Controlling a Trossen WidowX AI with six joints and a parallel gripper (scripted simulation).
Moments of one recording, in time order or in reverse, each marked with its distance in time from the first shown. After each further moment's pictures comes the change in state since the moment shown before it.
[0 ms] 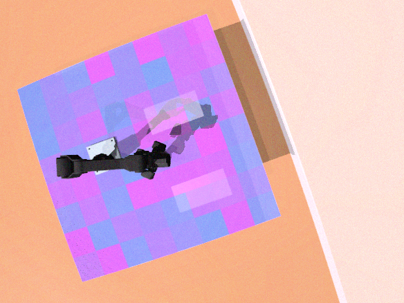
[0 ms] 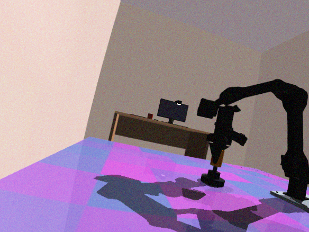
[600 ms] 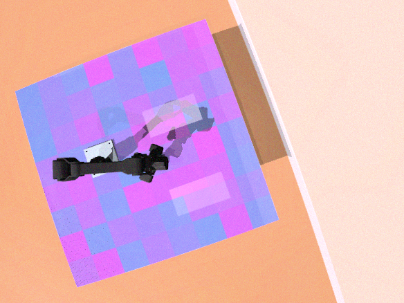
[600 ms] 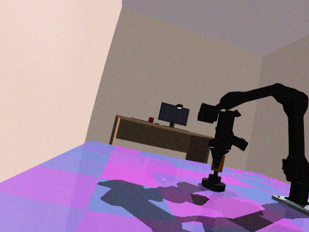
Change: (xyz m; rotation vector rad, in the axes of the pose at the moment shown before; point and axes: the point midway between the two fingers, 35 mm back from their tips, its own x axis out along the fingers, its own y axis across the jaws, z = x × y) arm 0.004 0.000 0.001 -0.056 -0.002 0.000
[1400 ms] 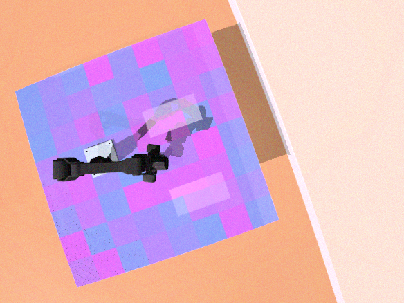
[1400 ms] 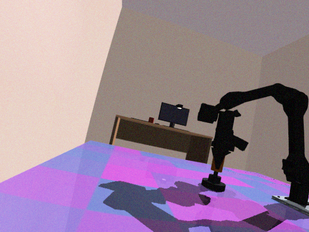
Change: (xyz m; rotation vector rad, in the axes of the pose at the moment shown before) arm 0.000 0.000 0.000 -0.208 0.001 0.000
